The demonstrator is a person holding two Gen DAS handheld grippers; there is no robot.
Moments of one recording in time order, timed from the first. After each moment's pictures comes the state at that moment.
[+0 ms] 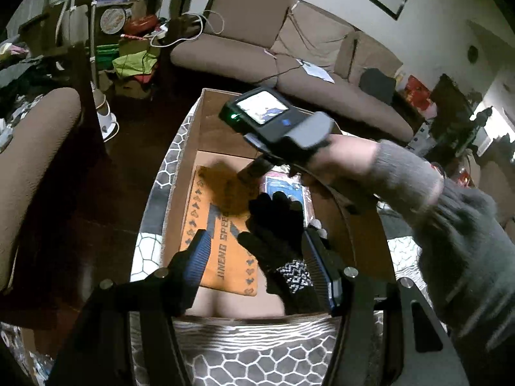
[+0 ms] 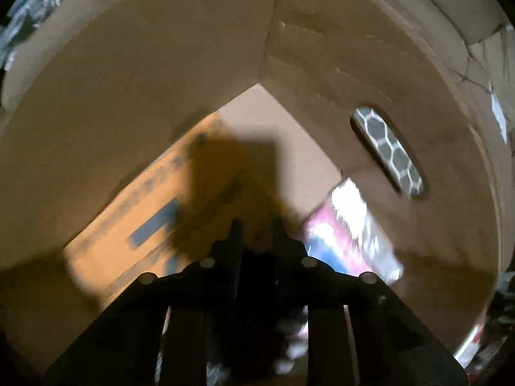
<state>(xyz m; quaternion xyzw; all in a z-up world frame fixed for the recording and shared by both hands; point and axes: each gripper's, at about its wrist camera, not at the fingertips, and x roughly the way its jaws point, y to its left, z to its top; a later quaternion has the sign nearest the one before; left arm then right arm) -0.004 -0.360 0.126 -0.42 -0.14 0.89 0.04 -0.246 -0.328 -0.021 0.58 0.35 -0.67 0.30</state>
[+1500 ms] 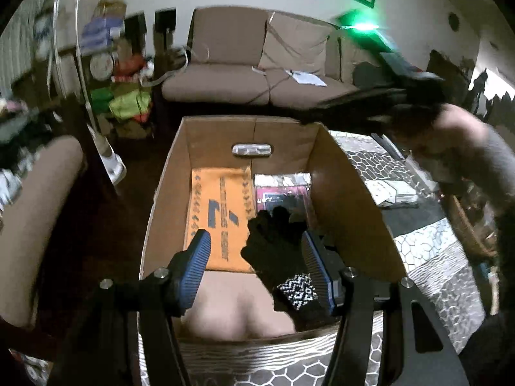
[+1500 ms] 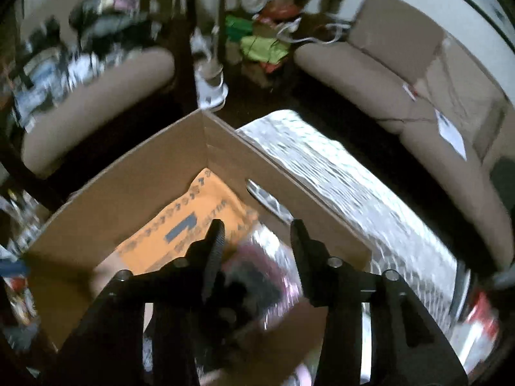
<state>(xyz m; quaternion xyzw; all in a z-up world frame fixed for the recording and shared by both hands) 0.003 -0.308 0.142 -0.37 -0.04 0.93 0.02 -0.191 -0.185 0.137 0.42 0.23 -0.81 0.33</state>
